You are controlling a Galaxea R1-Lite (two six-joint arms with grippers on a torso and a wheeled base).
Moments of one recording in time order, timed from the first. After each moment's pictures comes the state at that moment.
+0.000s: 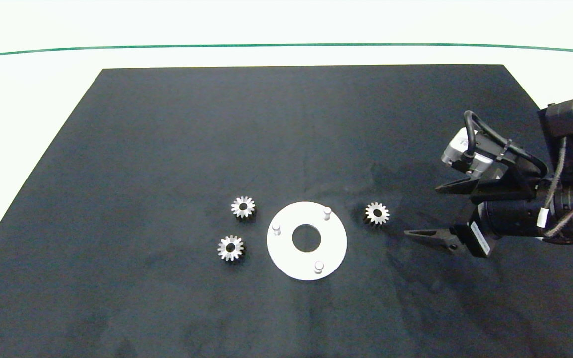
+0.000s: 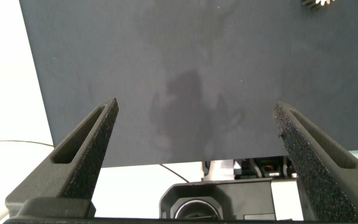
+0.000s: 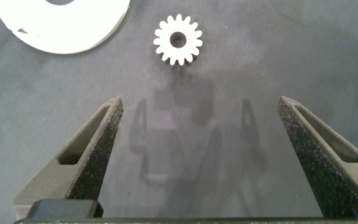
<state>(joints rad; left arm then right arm) 0.05 0.79 -1.13 0.94 -0.05 0.13 0.38 1.50 -1.07 0.17 0.11 -0.45</state>
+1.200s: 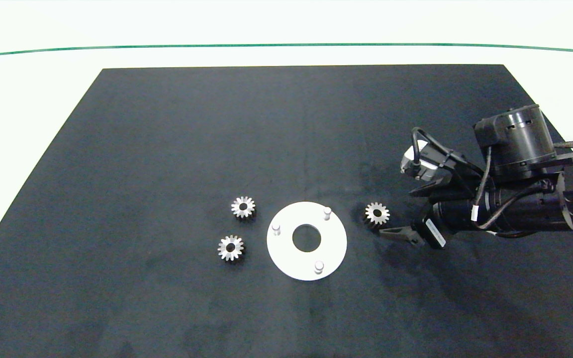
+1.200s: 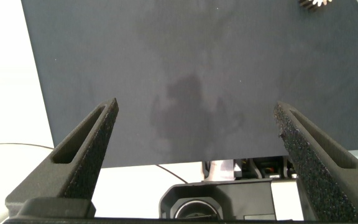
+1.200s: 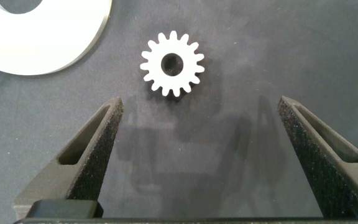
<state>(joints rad) 0.05 0.76 -1.12 0.94 -0.05 0.13 0.40 1.66 -1.12 0.11 0.07 -0.44</state>
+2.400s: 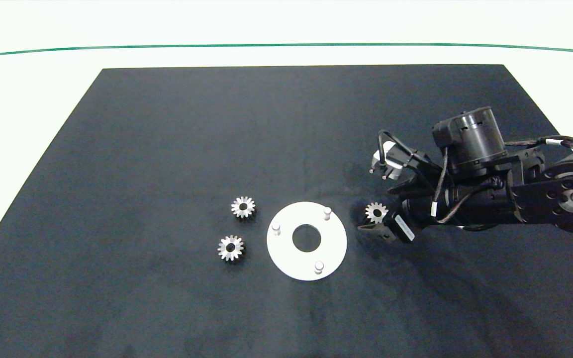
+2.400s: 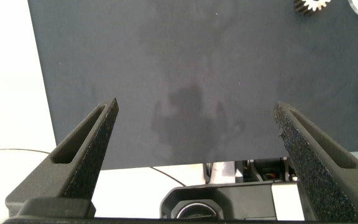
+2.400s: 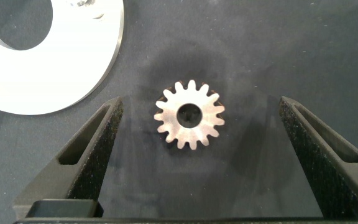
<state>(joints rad) 0.05 0.73 -1.13 0.94 -0.05 0.13 0.47 1.77 -1.21 0.11 0.03 -0.43</state>
